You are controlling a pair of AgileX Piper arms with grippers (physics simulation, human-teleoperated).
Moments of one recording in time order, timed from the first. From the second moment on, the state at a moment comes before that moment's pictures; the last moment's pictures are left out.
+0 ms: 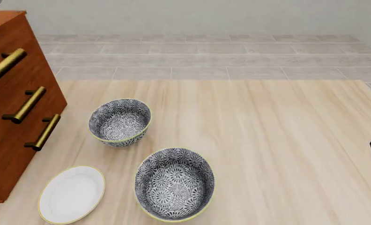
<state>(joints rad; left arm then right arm) 0.40 1.31 -1.80 1.20 -0.60 -0.01 0.00 -0.23 0.26 0.10</state>
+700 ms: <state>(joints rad) 0.52 1.33 -1.83 1.21 -0.61 -0.02 0.00 -0.23 0.26 0.10</state>
